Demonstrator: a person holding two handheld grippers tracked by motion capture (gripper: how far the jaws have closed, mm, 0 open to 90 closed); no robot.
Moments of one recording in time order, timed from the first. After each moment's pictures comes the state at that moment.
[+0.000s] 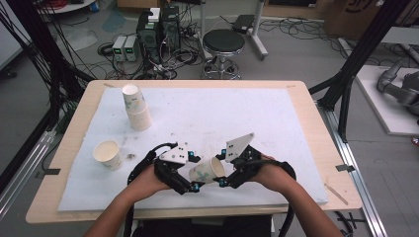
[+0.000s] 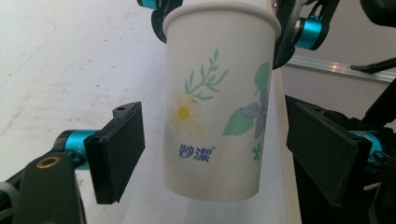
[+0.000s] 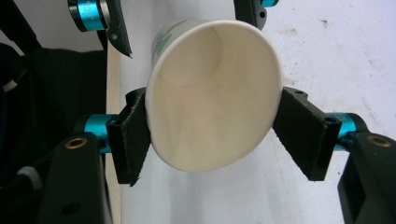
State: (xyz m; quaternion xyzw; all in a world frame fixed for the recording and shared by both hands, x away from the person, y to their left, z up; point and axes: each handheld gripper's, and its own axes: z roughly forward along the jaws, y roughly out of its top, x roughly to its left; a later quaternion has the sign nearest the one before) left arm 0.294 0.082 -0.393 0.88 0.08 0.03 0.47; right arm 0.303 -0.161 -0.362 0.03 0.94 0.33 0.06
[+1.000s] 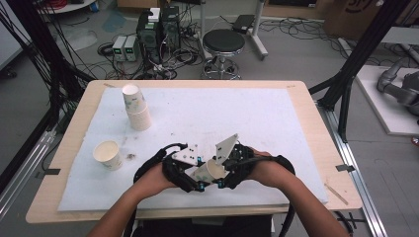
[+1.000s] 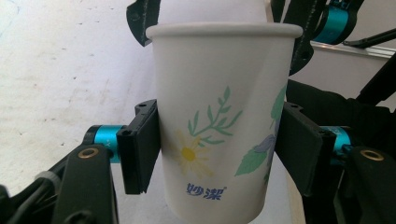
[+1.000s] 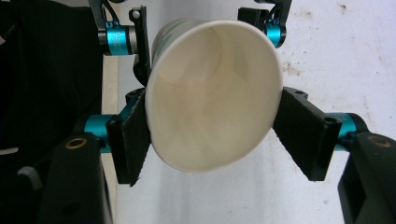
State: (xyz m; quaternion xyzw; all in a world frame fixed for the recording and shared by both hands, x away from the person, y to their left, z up) left arm 0.301 0.064 -0.399 0.90 0.06 0.01 0.43; right arm 0.301 -0.140 -0.352 -0.01 0.96 0.25 0.08
